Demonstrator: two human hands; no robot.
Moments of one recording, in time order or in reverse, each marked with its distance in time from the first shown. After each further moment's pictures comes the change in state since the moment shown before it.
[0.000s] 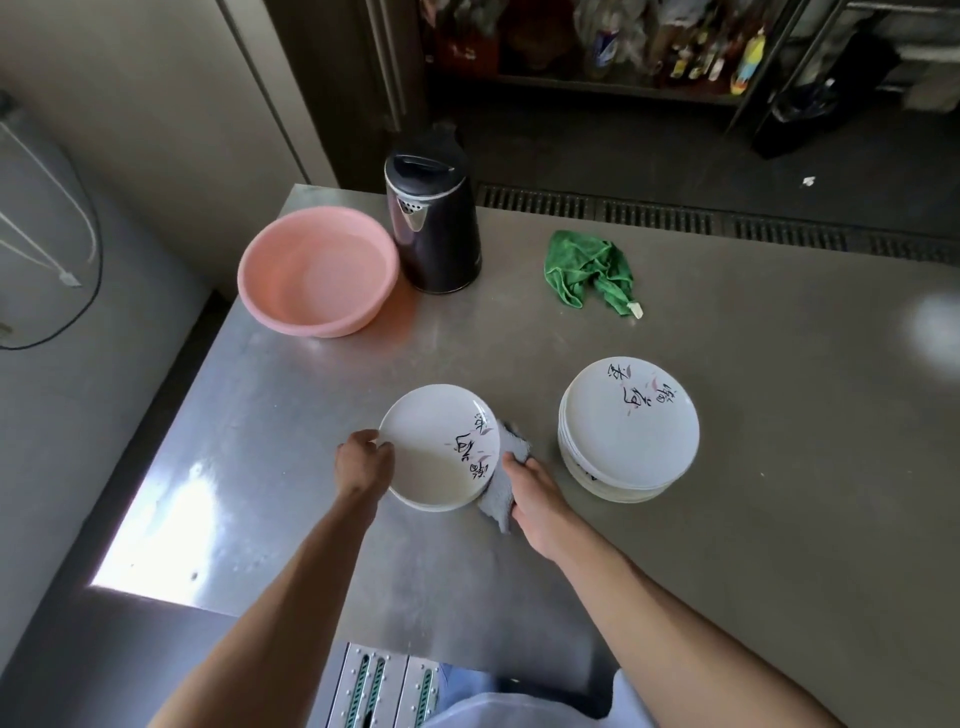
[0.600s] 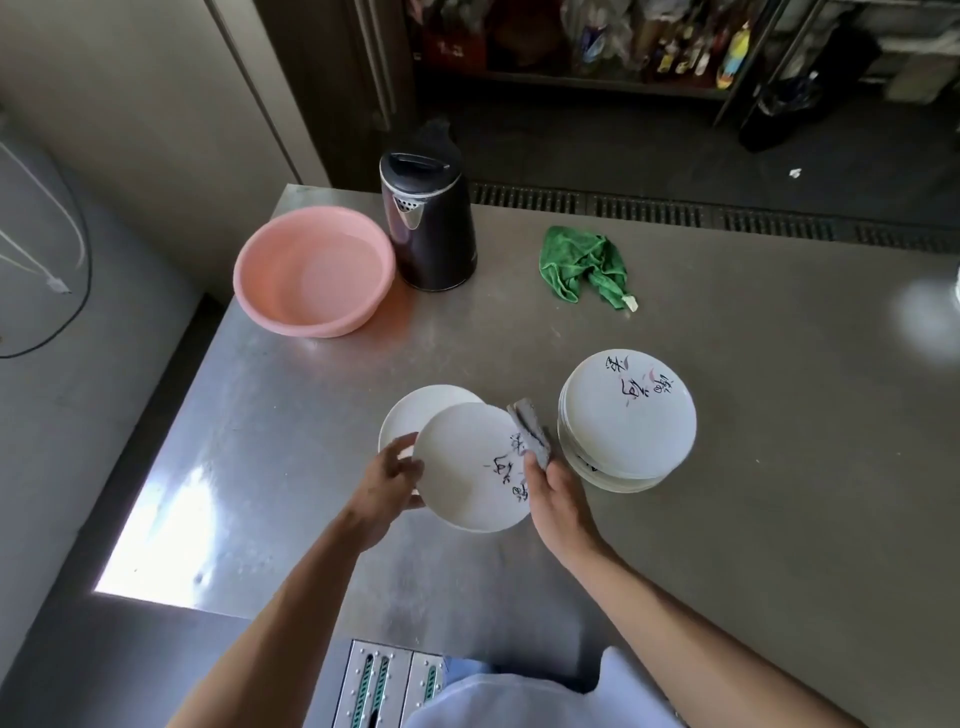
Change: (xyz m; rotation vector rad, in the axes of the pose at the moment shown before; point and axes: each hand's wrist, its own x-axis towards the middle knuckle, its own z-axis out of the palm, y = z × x) left_hand -0.050 0.003 -0.019 -0.323 -0.555 0.085; right_hand -0.024 0.013 -0.027 -0.550 0.148 -0.594
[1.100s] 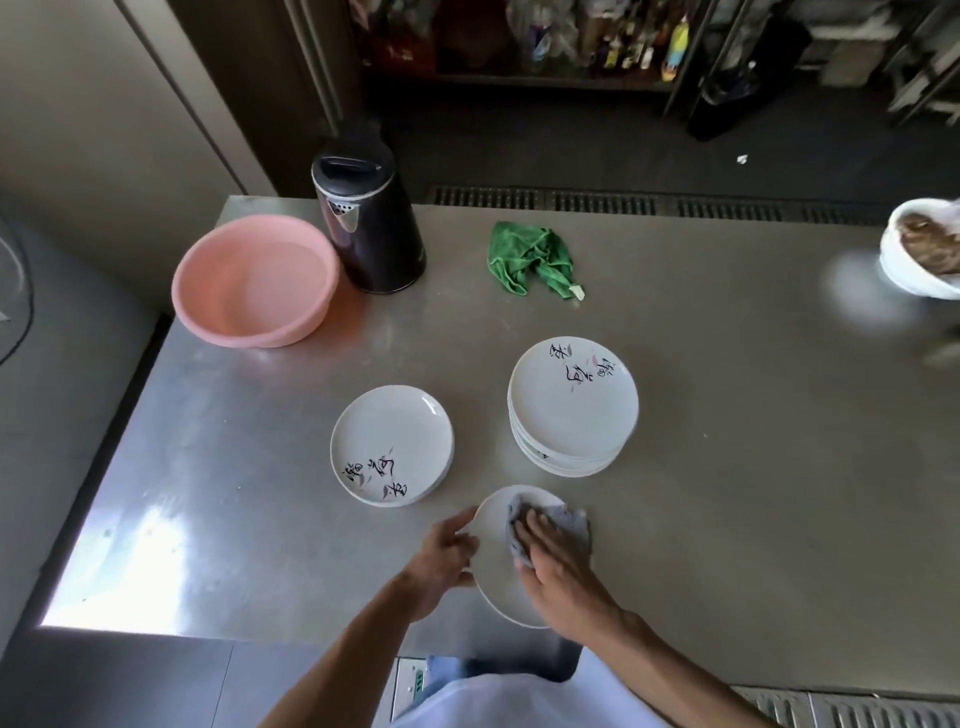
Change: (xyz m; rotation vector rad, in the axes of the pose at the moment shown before) left_hand -0.034 -0.067 0.110 0.068 -0.277 -0.206; right_hand -0.069 0.095 -0.047 -0.731 -0.260 -0.287
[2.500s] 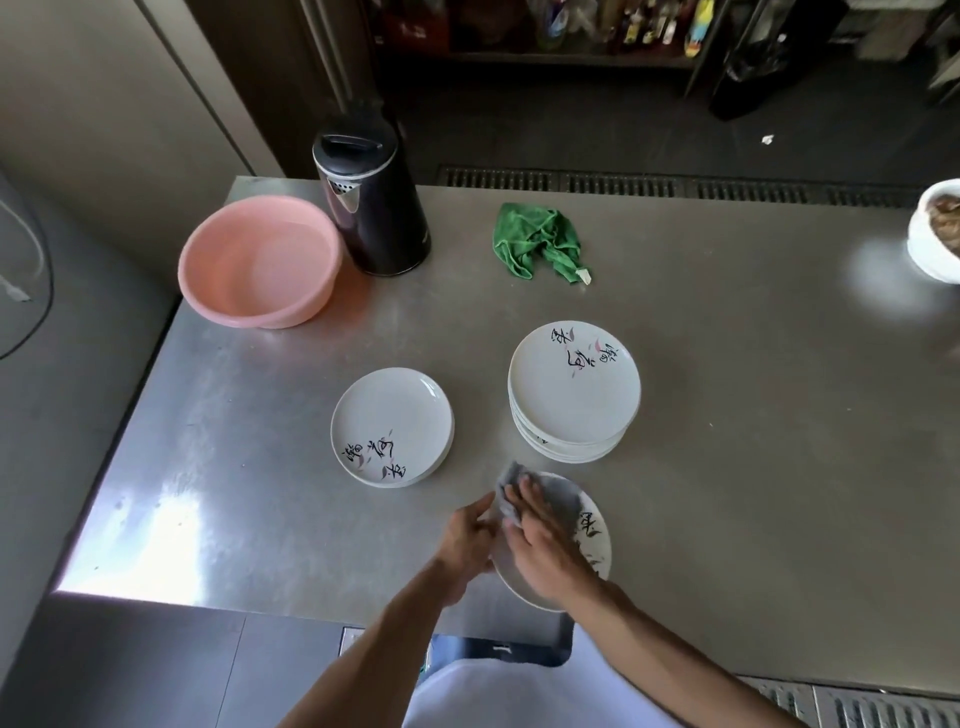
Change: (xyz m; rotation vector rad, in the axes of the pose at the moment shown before) left_hand 0.000 0.005 0.046 0.021 0.094 0.020; right_hand 0.023 0.006 0.015 0.303 -0.021 0.105
